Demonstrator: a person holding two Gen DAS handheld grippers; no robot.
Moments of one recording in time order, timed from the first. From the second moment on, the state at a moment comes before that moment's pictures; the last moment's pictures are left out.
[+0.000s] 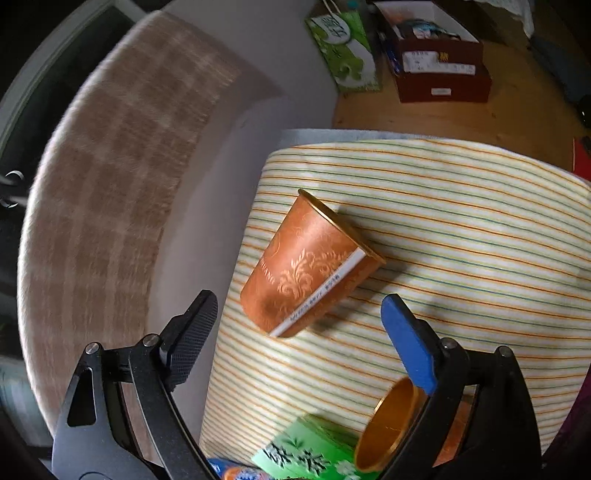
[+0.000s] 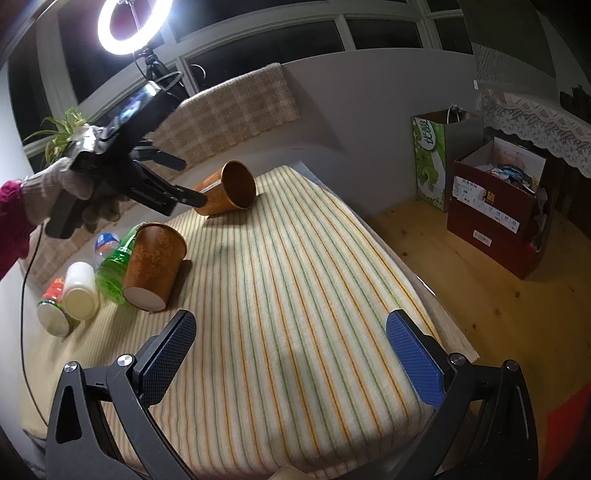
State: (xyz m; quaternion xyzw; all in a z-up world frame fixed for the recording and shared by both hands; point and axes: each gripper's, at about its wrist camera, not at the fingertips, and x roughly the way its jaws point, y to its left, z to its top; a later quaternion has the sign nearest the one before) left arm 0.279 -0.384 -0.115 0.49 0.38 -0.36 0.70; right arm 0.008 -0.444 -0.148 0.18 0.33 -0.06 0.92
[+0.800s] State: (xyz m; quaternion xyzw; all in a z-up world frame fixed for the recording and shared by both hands) left arm 0.305 -0.417 -0.165 0.49 0.43 -0.39 0.65; right arm 0.031 -0.449 -0.164 0.20 0.35 -0.05 0.91
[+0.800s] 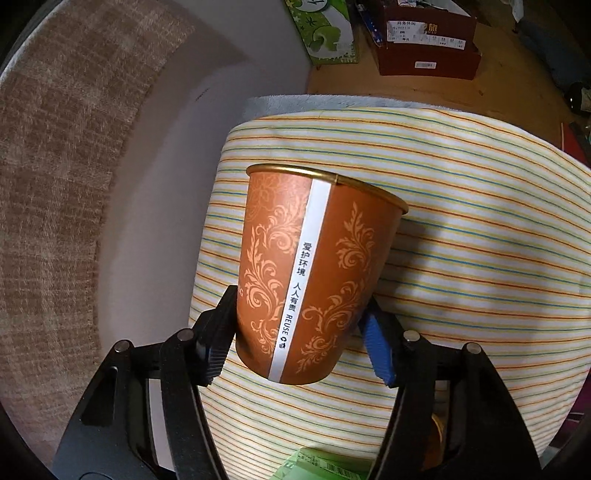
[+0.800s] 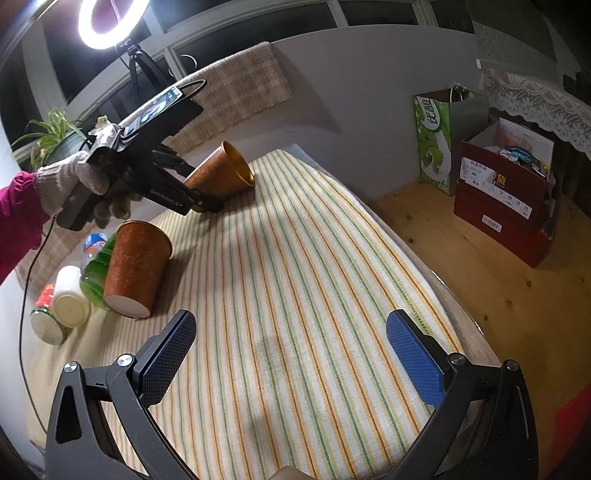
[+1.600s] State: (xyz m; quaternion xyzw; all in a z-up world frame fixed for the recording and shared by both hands) left arm 0.264 -0.324 -0.059 0.30 0.41 -0.38 0.78; right arm 0.015 -0.432 -0.148 0.19 0.34 -0.04 0.92
